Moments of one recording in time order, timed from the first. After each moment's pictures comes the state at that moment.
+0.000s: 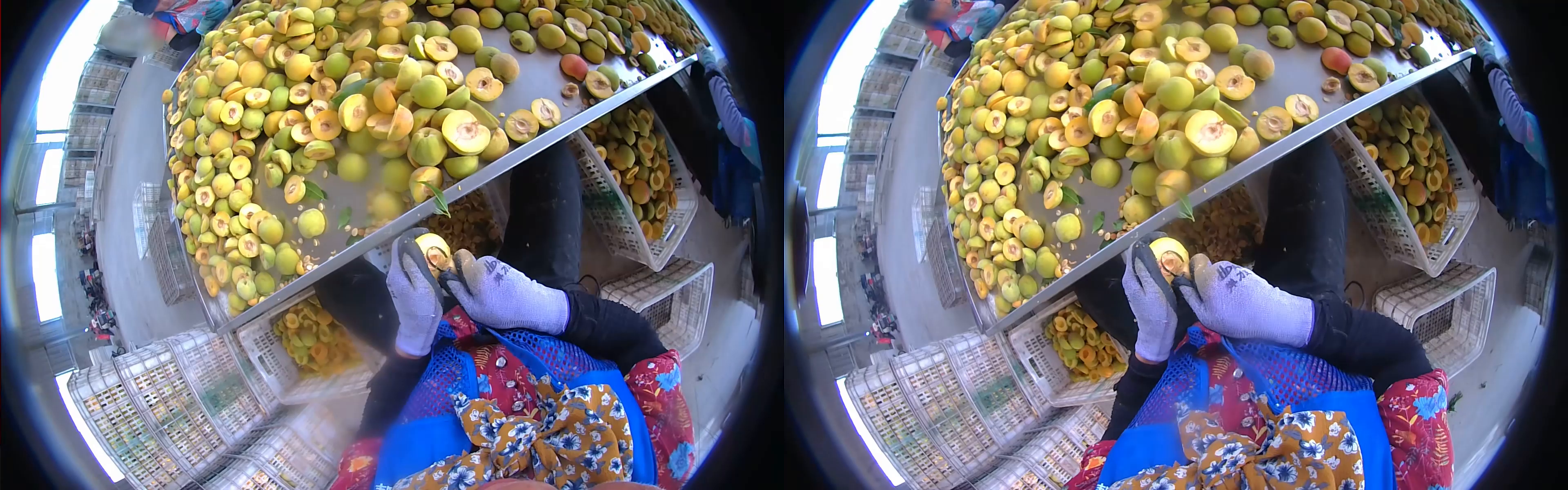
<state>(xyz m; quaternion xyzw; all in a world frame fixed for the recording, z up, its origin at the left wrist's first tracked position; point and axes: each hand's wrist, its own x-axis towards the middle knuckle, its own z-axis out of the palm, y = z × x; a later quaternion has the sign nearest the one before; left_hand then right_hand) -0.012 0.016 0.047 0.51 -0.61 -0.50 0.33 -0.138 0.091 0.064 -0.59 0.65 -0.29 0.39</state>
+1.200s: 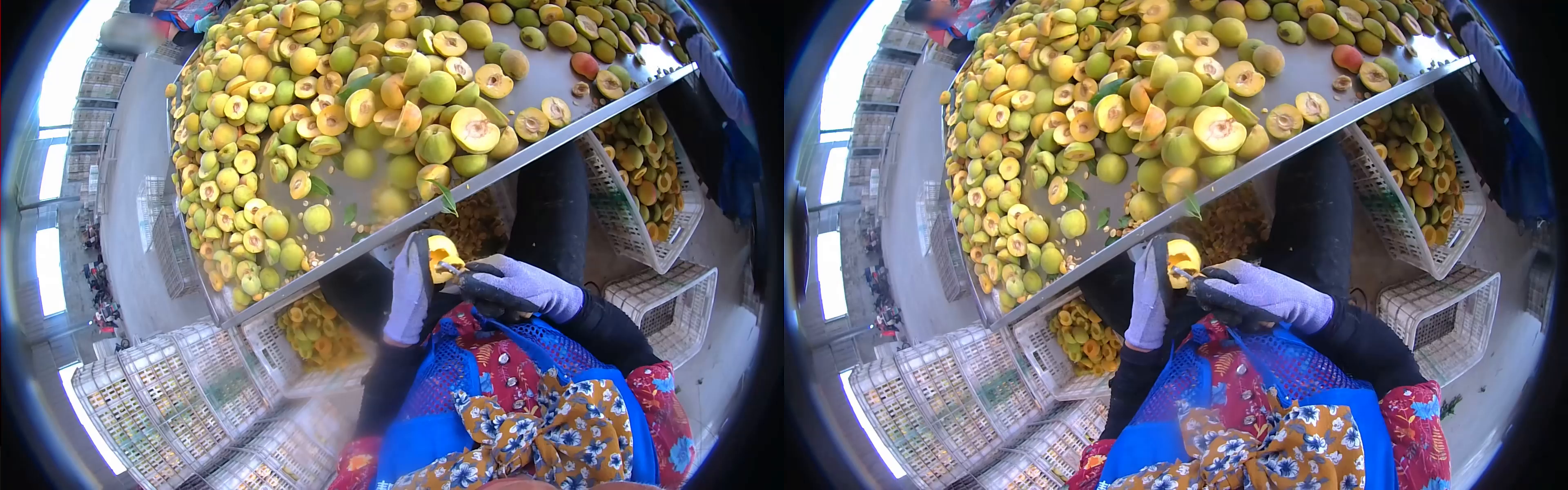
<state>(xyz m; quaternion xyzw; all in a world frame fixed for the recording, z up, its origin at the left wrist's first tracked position) 0.007 -0.003 0.026 0.44 -0.58 -0.64 0.24 -0.171 0.088 0.062 -0.23 0.42 -0.36 0.80</state>
